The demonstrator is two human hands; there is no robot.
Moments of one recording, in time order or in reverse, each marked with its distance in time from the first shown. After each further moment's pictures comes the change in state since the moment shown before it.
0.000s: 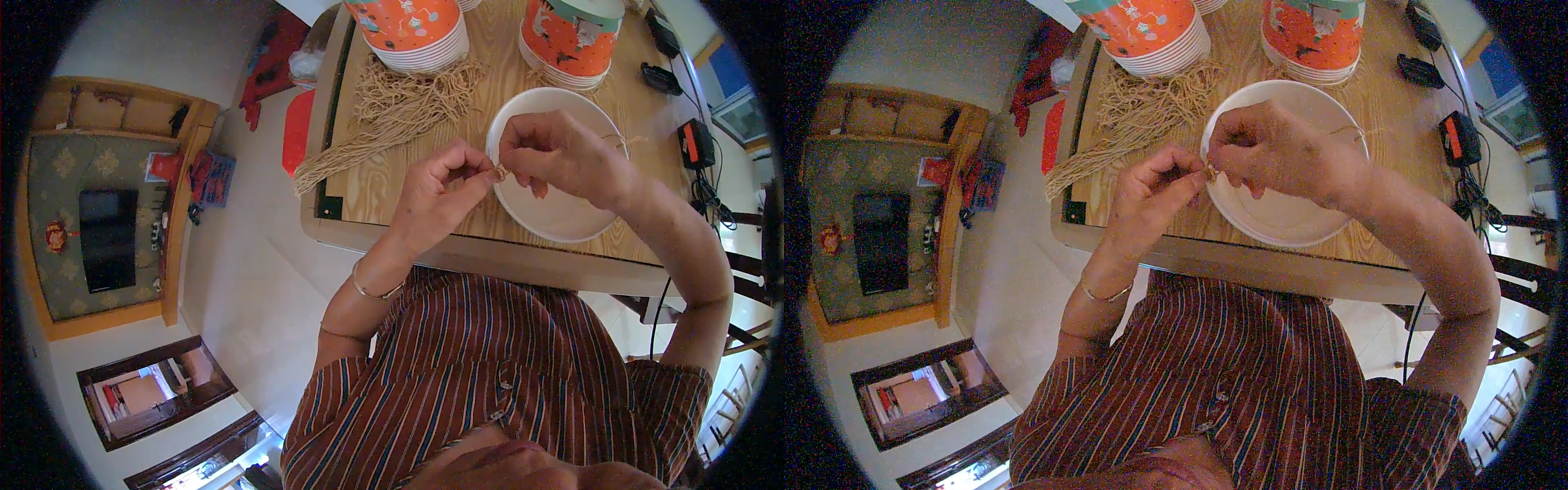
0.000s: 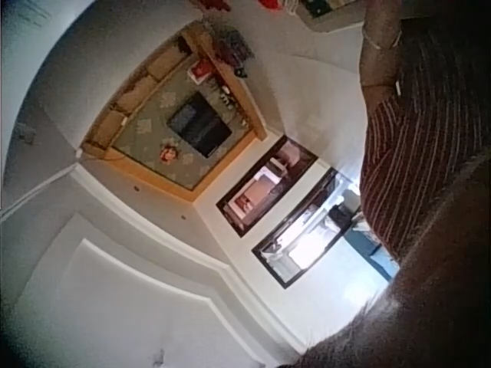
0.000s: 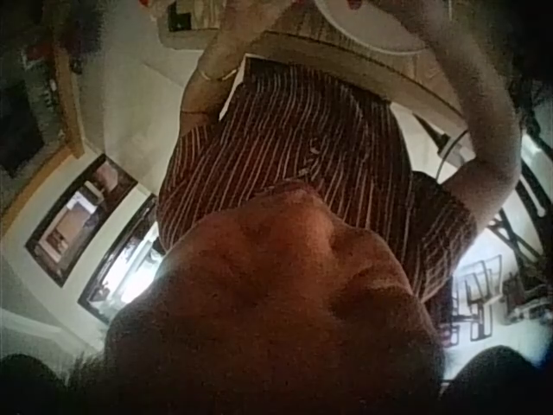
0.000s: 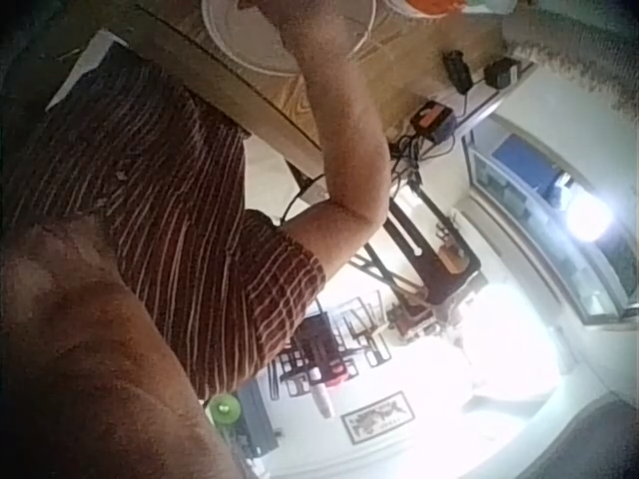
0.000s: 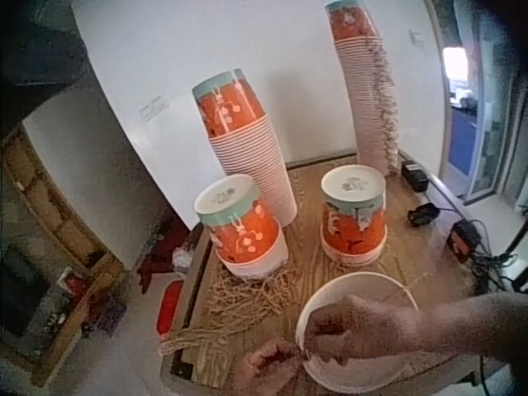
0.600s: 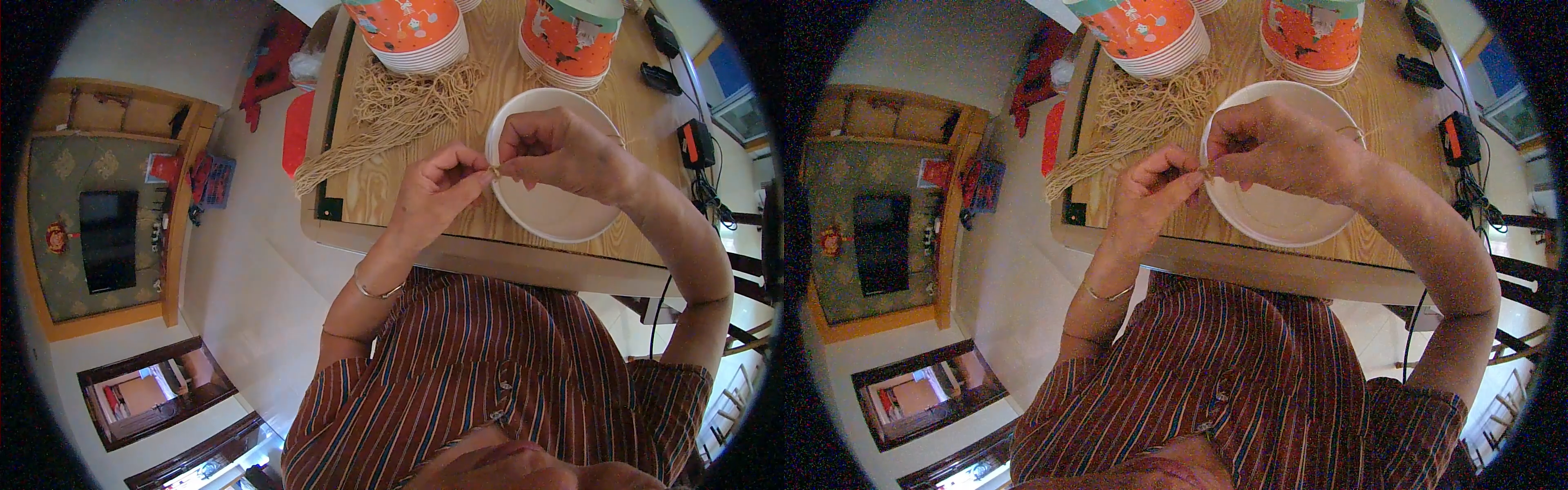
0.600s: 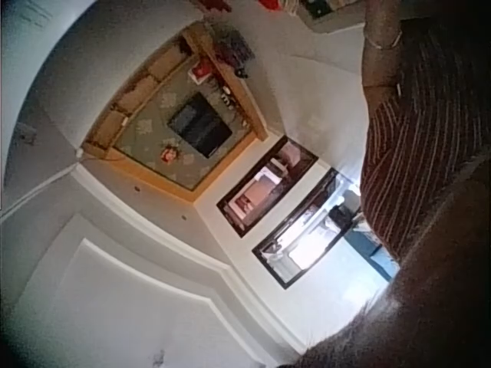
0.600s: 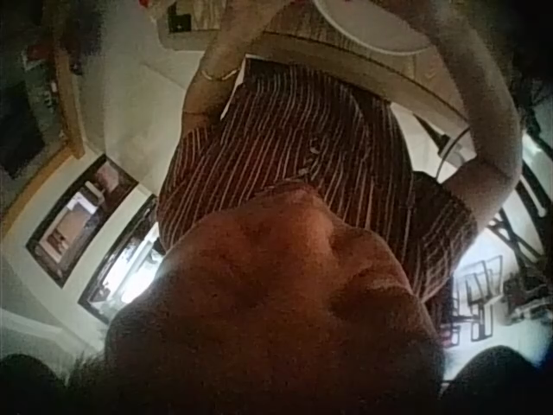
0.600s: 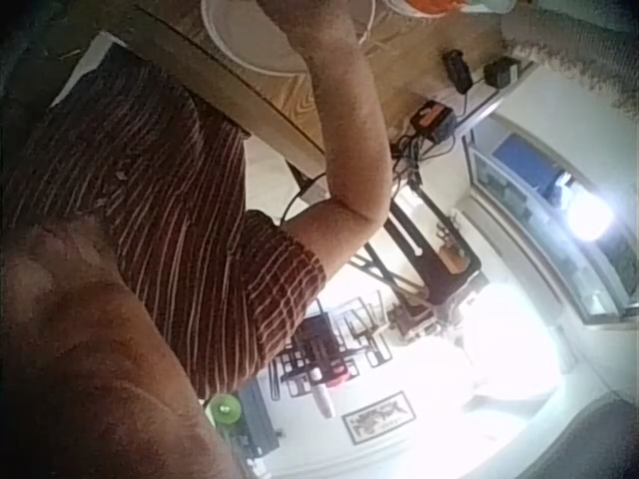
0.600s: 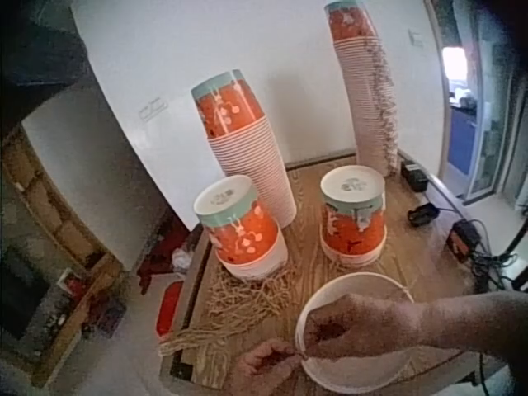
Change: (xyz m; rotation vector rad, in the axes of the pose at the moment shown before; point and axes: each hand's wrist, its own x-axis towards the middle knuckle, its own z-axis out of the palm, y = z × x) left_hand 0.001 -0.009 -0.002 -0.111 0.005 -0.027; right_hand 0.004 0.004 -0.007 0.015 -0.089 -0.068
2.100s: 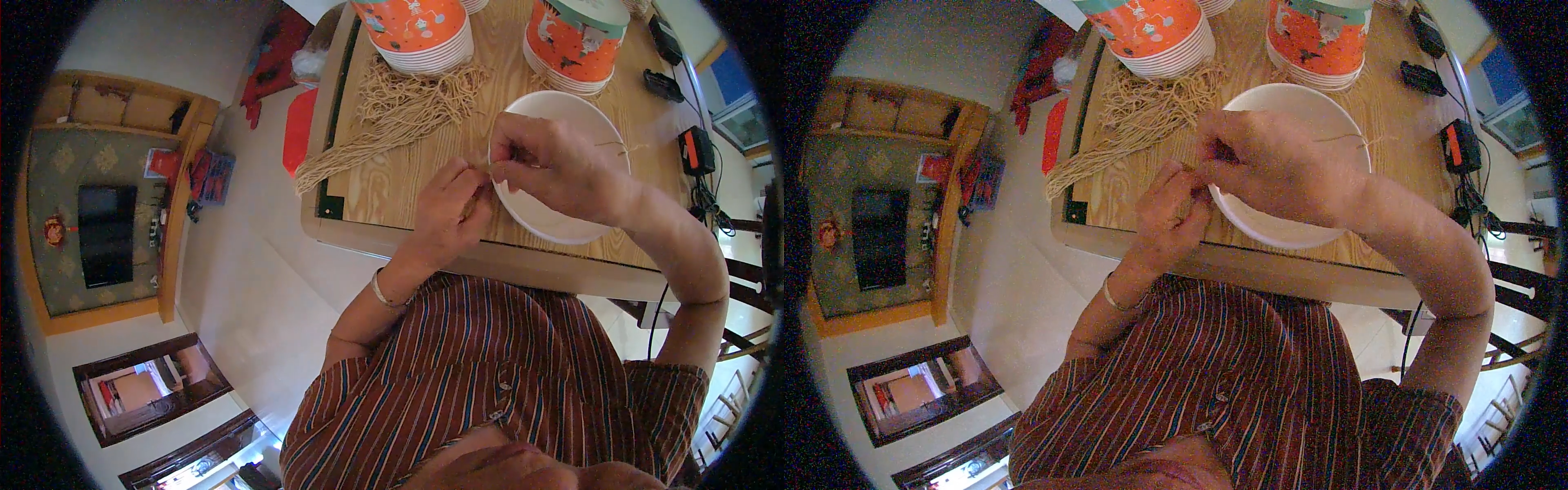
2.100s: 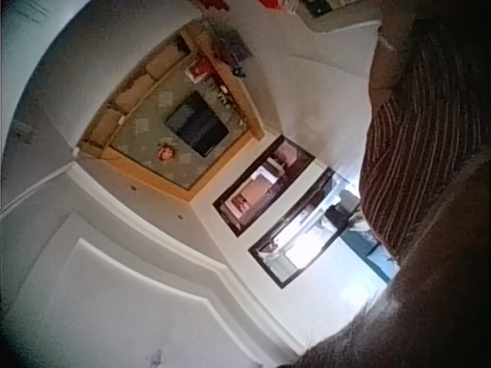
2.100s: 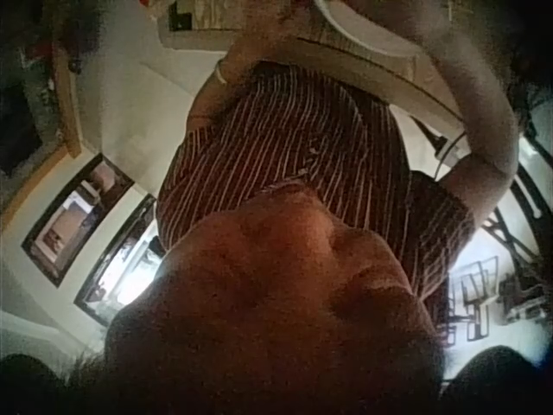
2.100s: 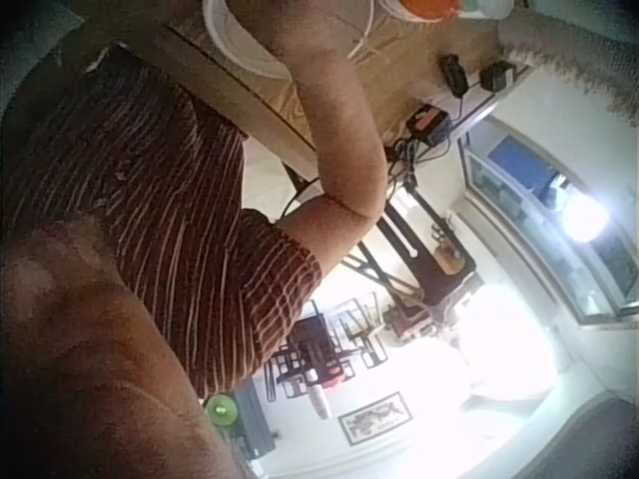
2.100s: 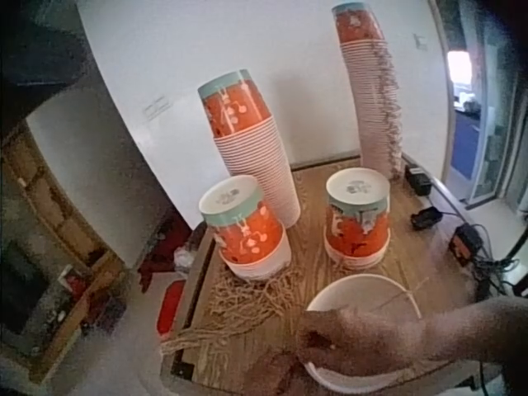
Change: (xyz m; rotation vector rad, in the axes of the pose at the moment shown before) left_hand -0.005 -0.031 0.007 0.745 0.184 0.623; right_hand 0.003 -0.005 0.018 -0.325 0.133 -0.115
